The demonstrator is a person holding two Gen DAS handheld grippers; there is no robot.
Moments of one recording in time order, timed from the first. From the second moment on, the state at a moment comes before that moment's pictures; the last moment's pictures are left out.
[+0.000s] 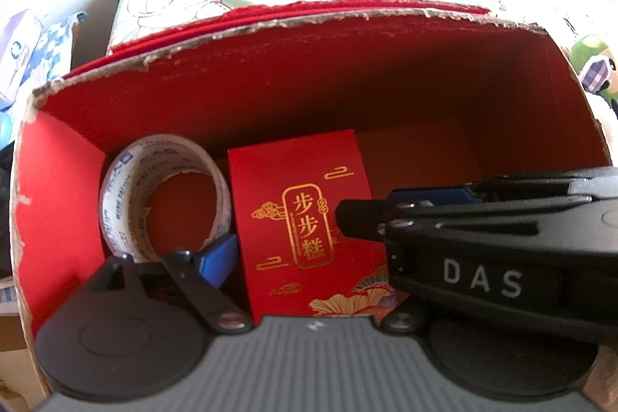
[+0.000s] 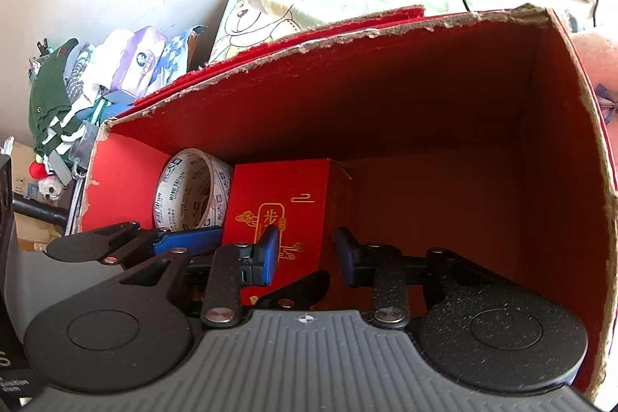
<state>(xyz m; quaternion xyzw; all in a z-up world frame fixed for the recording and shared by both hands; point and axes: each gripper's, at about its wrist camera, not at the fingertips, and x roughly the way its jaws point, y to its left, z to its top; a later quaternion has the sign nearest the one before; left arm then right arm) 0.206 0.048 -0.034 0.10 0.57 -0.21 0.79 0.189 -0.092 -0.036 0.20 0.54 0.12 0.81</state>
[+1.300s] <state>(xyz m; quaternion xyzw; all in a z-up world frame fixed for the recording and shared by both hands) 0.185 0.055 -0.025 0.12 0.49 -0.23 0.83 0.169 -0.106 -0.027 0.26 0.43 0.13 0.85</state>
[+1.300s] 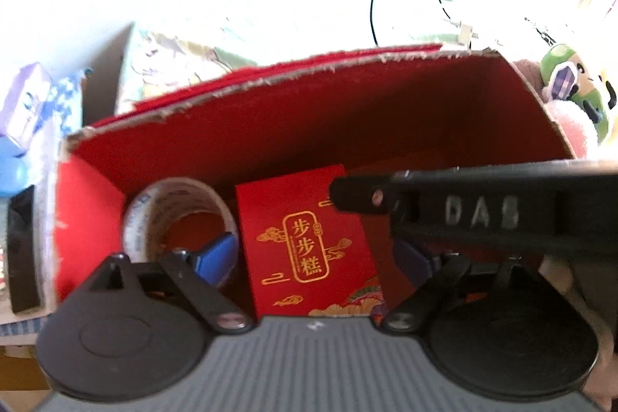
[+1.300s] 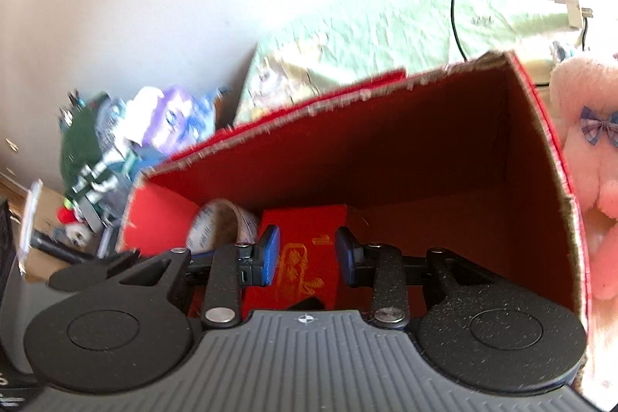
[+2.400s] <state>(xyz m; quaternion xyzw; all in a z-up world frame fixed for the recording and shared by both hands) -0.016 0.088 -0.002 0.04 0.46 -0.15 0.87 0.022 -0.120 -0.004 0.26 0.35 0.36 0.82</state>
